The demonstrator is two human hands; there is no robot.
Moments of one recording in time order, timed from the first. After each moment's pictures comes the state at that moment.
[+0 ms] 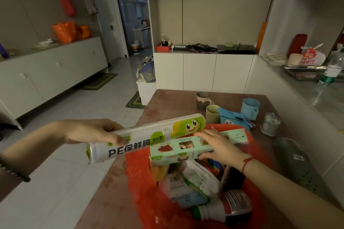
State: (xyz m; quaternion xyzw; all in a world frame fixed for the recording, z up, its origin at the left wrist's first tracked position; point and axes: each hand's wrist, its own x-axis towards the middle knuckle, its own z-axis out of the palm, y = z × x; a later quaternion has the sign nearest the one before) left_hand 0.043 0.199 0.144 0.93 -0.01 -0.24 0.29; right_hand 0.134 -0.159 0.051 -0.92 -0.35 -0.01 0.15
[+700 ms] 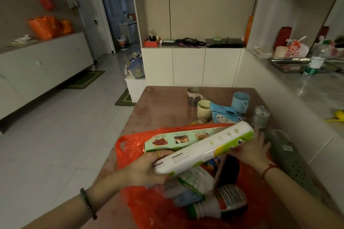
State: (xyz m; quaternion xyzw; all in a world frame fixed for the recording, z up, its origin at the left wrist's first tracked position) left_hand 0.056 0.072 0.046 0.91 -0.18 -0.13 0.36; right_hand 0.127 -0.233 0.030 -0.98 0.07 0.05 0.18
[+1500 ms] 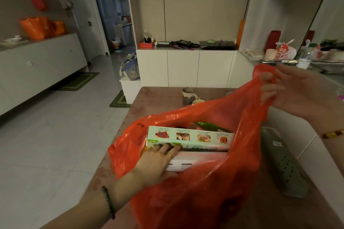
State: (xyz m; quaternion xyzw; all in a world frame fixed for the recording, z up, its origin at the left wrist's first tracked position) left_hand 0.057 0.046 0.026 0.97 -0.25 0.05 -0.05; right_hand 0.096 -0.271 0.212 -0.46 -0.12 0.17 0.86
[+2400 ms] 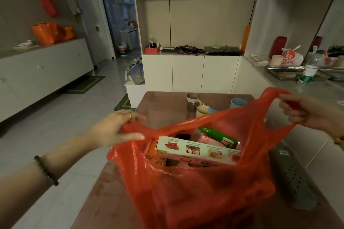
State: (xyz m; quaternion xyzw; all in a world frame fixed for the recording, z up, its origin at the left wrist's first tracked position) left_hand 0.069 0.141 0.147 0.96 -0.21 0.04 0.18; right_hand 0.154 -0.328 0.171 -0.71 0.03 0.14 0.69
